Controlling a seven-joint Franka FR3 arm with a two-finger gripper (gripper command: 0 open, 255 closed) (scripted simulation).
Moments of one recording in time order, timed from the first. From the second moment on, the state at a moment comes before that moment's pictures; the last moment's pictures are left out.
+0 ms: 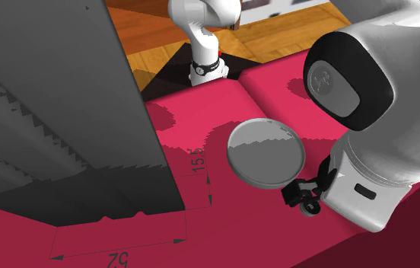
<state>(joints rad) 0.43 0.48 0.43 -1.45 -0.20 1.87 0.31</state>
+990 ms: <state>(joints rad) 0.43 0.47 0.43 -1.40 -0.20 1.82 0.31</state>
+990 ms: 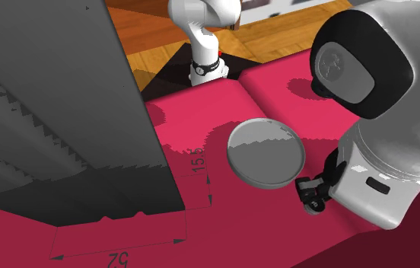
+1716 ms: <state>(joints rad) 0.45 0.48 0.44 -1.25 -0.20 1.65 0.30</state>
